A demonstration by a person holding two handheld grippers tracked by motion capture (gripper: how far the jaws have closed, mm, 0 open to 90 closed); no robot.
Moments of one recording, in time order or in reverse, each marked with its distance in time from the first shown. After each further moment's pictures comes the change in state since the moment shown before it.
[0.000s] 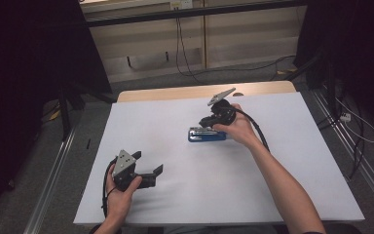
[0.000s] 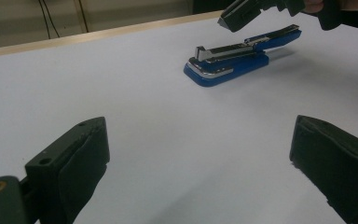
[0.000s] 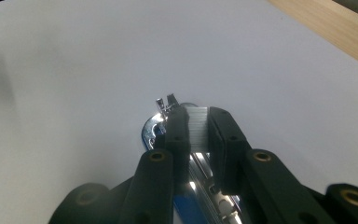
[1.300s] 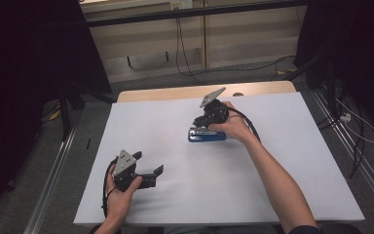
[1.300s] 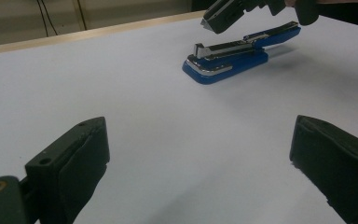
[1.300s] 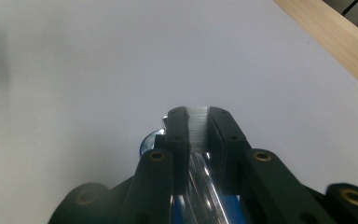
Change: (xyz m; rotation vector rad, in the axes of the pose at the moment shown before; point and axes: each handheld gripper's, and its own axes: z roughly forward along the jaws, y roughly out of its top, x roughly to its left) left arm -0.001 -0.001 0.001 0.007 -0.006 -0.003; right arm -0.002 0.013 0.019 0.015 0.048 -0.163
